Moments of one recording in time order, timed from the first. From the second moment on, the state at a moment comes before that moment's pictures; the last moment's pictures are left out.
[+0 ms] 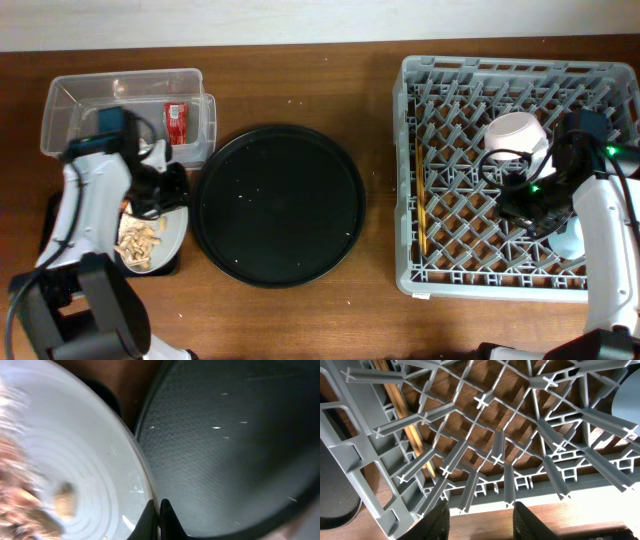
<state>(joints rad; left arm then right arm) 0.24 1.74 1.33 -1.09 0.30 -0.07 -0.27 1.47 1.31 -1.33 -0.15 0.12</state>
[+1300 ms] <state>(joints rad) 0.75 1.74 1.33 -1.17 1.19 0.16 -0.27 1.47 1.31 -1.33 -0.15 0.12</state>
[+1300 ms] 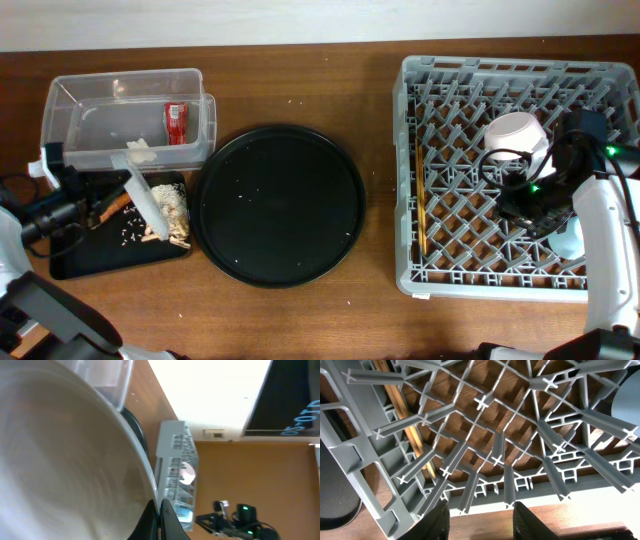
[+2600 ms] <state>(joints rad) -0.52 1.63 1.33 0.03 0.82 -0.34 -0.29 1.47 1.30 -1.43 0.25 0.39</state>
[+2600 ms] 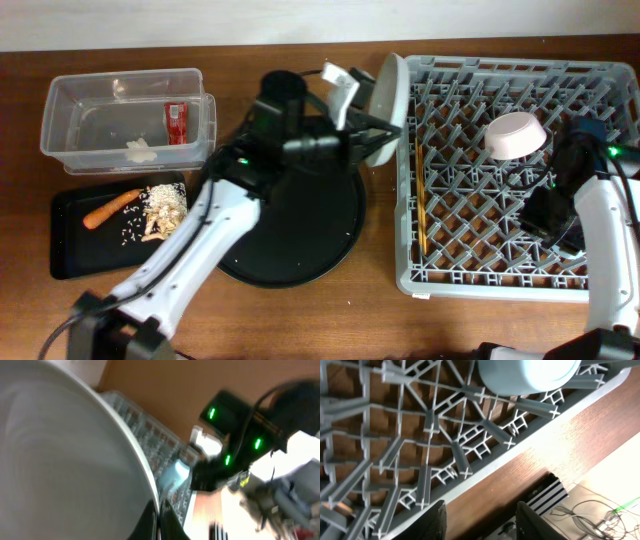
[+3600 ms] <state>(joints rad) -0.74 2.06 1.33 0.70 0.53 -0.81 -0.42 1.47 1.24 -1.37 0.17 0.39</state>
